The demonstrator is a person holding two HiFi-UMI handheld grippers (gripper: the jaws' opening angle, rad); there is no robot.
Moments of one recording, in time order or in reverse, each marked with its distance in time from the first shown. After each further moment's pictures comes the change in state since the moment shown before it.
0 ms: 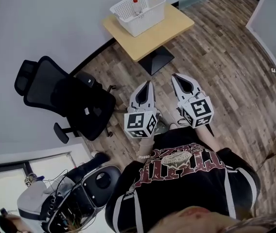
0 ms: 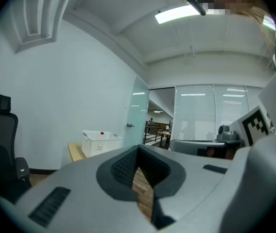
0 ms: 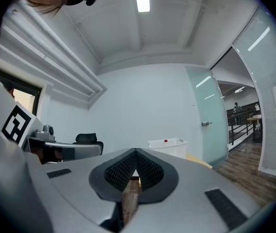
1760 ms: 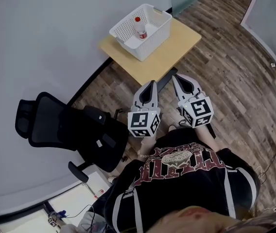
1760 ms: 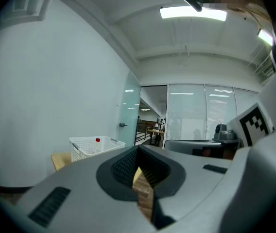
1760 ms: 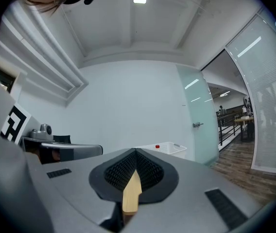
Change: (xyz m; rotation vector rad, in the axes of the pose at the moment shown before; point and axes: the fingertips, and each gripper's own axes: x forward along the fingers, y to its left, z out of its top) left arm 0.164 0.148 0.040 0.054 0.033 -0.187; right arm 0.210 -0.052 0.012 0.026 -0.022 -0.182
